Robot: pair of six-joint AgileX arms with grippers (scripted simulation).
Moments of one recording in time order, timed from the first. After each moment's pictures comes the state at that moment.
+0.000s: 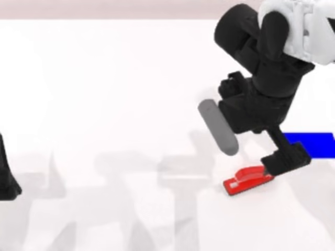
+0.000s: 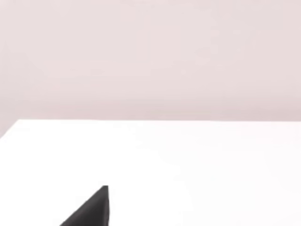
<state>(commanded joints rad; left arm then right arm) 0.00 0.00 0.00 0.00 0.00 0.00 0.60 1.88 1.54 -1.24 0.00 -1.32</state>
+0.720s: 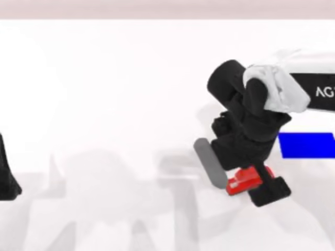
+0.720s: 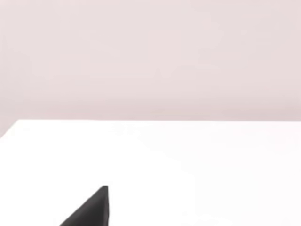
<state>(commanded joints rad) 0.00 0.00 0.00 0.00 0.00 0.00 0.60 1.98 1.28 -0.88 0.00 -1.32</state>
